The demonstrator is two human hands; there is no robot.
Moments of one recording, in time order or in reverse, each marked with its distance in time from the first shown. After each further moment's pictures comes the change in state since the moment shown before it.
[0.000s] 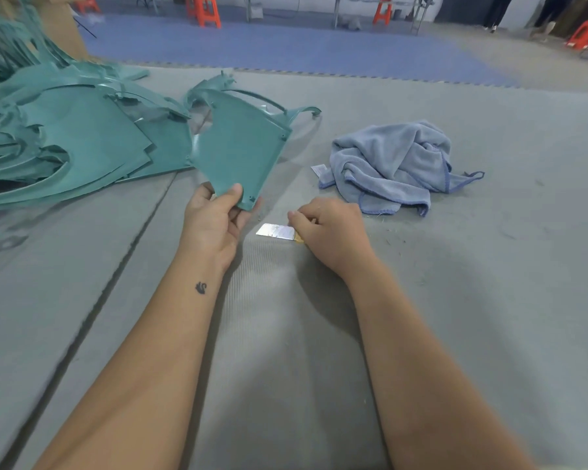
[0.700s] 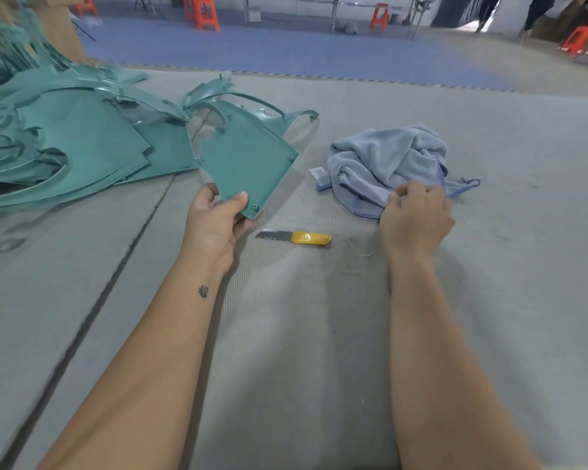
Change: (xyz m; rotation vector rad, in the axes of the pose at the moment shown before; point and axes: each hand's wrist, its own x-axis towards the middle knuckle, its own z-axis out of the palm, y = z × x) left_hand 0.000 -0.004 -0.001 0.229 0.002 0.024; right_hand 0.000 0.059 -0.043 -0.145 0.471 0.549
